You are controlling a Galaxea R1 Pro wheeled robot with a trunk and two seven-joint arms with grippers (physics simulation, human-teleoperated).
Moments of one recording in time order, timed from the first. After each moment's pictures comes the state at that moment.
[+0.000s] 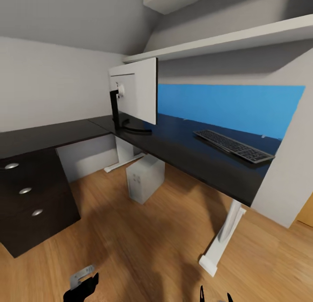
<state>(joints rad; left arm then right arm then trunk) -0.33 0.04 0.13 -0.40 0.34 -0.14 0.02 -0.31 0.10 0.23 0.01 -0.20 -1.04 -0.28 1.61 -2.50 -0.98</state>
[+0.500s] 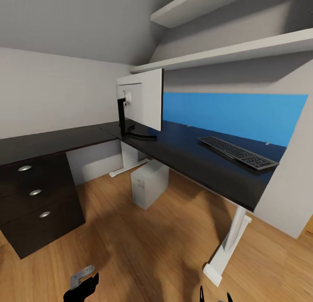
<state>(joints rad) -0.33 0.04 0.13 -0.40 0.34 -0.14 0.02 -0.31 0.10 0.23 0.01 -0.19 -1.04 -0.28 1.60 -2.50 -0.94</state>
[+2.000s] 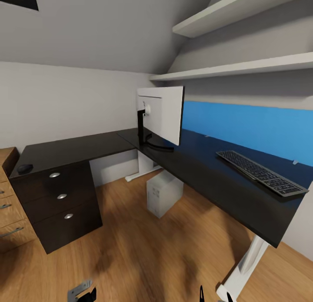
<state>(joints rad) -0.33 0.04 0.13 -0.25 0.34 -0.25 0.03 -0.31 0.10 0.23 0.01 -0.19 -1.04 -0.28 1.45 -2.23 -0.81</state>
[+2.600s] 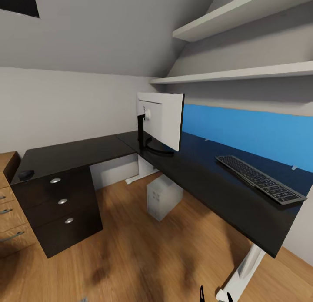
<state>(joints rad) -0.33 0.04 0.12 -0.06 0.35 -0.44 0.03 -0.31 0.09 0.23 0.01 -0.19 -1.04 -0.28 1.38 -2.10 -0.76</state>
